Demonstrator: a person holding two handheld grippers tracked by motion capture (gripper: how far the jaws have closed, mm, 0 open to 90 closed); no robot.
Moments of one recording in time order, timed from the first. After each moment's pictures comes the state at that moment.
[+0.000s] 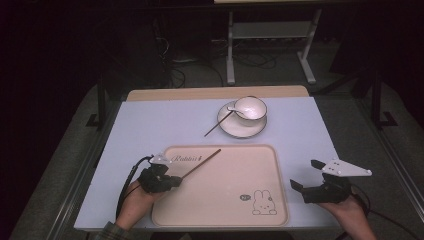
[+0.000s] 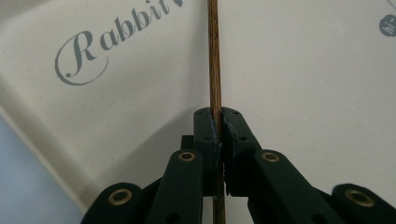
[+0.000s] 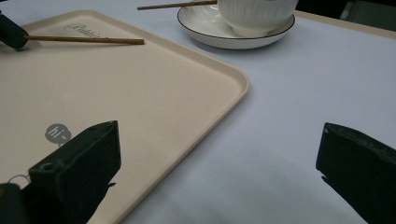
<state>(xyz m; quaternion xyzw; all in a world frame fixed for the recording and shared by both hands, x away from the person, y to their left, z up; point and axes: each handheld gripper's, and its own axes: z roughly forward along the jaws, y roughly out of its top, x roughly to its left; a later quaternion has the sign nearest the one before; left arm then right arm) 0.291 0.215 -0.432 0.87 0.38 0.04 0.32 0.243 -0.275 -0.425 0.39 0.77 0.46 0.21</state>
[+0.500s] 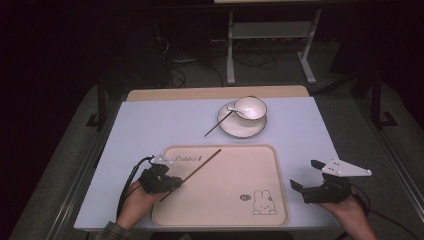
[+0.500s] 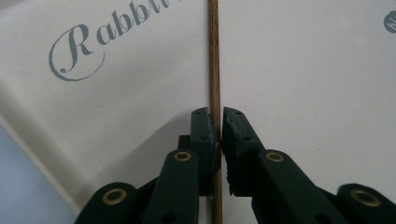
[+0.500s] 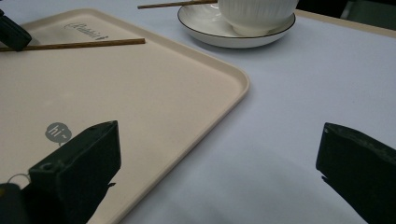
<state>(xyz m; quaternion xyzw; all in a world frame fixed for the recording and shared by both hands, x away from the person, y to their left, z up) 0.292 0.215 -0.433 0.87 0.38 0.03 0.32 0.243 -0.275 -0.425 0.39 0.77 0.46 0.21</state>
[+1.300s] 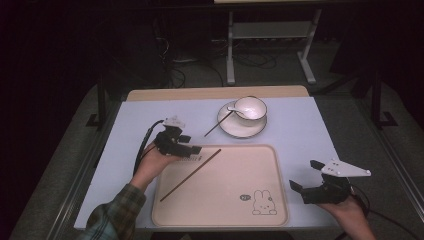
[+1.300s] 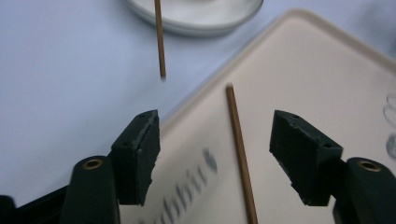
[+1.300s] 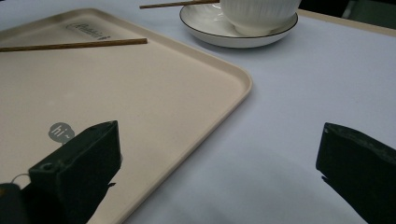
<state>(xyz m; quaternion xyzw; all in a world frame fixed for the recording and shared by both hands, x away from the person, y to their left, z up) 0.392 0.172 -0.388 0.85 0.33 0.06 0.40 0.242 -0.273 -0.425 0.39 0.77 0.46 0.21</state>
